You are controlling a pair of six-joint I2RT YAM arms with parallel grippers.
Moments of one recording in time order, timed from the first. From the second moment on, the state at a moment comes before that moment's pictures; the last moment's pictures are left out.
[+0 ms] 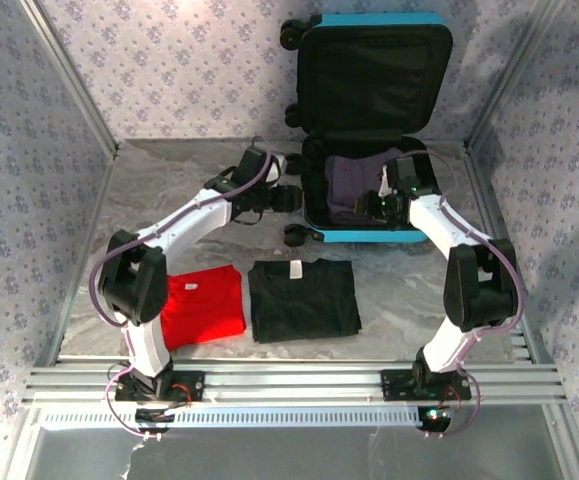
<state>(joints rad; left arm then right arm) -0.59 1.82 1.50 -0.47 0.16 -0.46 0.17 1.69 1.21 -0.52 -0.18 0.38</state>
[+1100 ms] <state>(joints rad) -0.59 1.73 1.43 -0.51 0.10 -0.45 0.11 1.48 1.01 -0.43 -0.17 0.36</state>
